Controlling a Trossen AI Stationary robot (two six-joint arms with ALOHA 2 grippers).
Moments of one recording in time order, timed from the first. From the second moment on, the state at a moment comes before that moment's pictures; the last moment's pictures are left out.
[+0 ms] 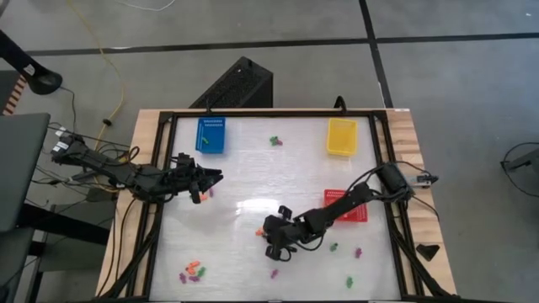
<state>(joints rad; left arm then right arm) -0.36 0.67 0.44 0.20 -0.64 -0.68 0.40 2.06 1.23 -0.04 0.35 0.64</state>
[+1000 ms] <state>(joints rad) -0.36 0.67 0.44 0.25 -0.64 -0.65 0.43 2.03 1.20 -0.28 0.40 0.90</state>
